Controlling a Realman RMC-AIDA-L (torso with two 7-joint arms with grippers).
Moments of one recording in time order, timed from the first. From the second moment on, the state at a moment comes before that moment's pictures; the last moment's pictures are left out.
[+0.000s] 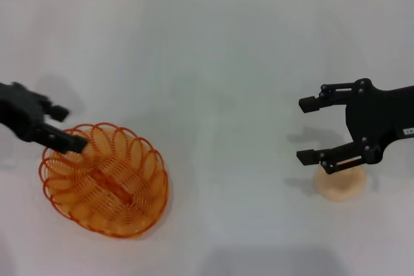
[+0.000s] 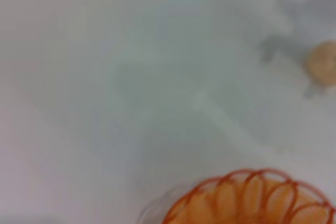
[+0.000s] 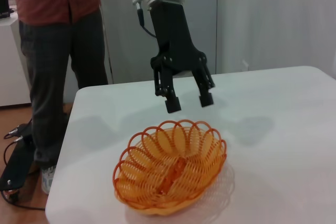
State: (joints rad) left arm -0.60 -1.92 0.85 1.17 2.46 1.89 -2.06; right arm 0.36 2.01 -1.20 -1.30 -1.84 -1.64 1.64
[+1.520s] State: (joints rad) left arm -0.66 -1.98 0.89 0.98 2.71 1.68 -2.10; right arm 0.35 2.01 -1.20 -1.32 -1.82 -1.63 1.64
